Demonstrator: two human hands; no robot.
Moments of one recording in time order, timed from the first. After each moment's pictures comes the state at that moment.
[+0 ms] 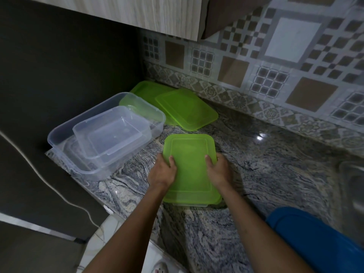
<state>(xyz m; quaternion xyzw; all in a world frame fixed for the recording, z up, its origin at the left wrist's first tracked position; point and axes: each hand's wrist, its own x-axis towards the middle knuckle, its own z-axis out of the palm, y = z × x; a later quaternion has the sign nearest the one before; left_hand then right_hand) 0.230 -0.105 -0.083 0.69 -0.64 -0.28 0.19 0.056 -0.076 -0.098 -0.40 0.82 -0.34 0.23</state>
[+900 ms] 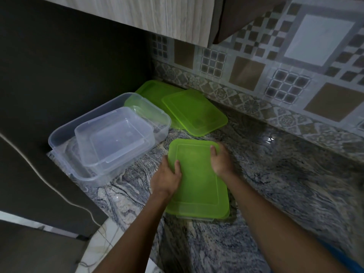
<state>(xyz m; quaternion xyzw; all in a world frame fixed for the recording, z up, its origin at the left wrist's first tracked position) 0.222 -0.120 -0.090 0.70 -0.63 -0.27 0.20 0.036 -0.153 -0.100 -0.45 0.80 -0.31 0.24</state>
